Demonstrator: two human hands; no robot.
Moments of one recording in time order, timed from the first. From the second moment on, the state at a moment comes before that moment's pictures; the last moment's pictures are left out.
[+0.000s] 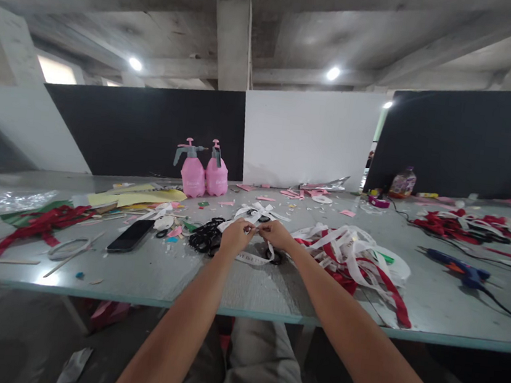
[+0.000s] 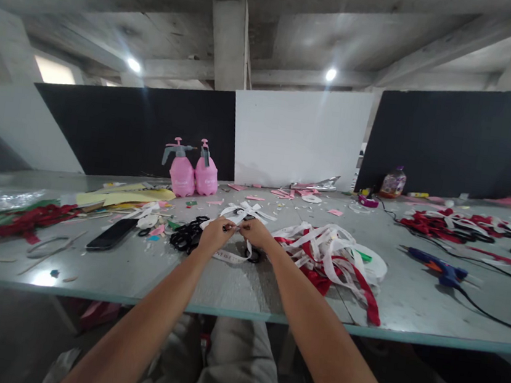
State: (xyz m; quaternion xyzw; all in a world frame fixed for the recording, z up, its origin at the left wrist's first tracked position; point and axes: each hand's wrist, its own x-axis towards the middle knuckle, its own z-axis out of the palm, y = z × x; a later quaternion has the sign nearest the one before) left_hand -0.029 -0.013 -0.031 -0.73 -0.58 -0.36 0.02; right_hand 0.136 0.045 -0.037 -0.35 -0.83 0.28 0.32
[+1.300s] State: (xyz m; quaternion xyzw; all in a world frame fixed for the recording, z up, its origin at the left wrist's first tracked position) left_hand -0.026 -0.015 -0.030 -0.75 -0.60 -0.26 0.07; right_hand 0.136 0.041 -0.034 -0.38 -0.85 0.25 0.27
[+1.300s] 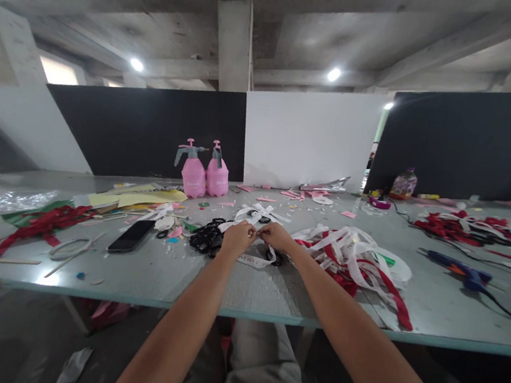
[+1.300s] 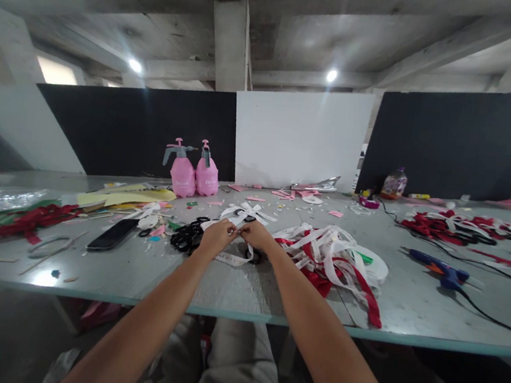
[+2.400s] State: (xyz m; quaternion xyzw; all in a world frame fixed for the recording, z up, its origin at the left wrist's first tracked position) left_hand -0.023 -0.017 -0.028 -0.72 -0.63 -0.29 0.01; right_hand 0.135 0.040 -0.033 -0.38 -0.84 0.24 0.30
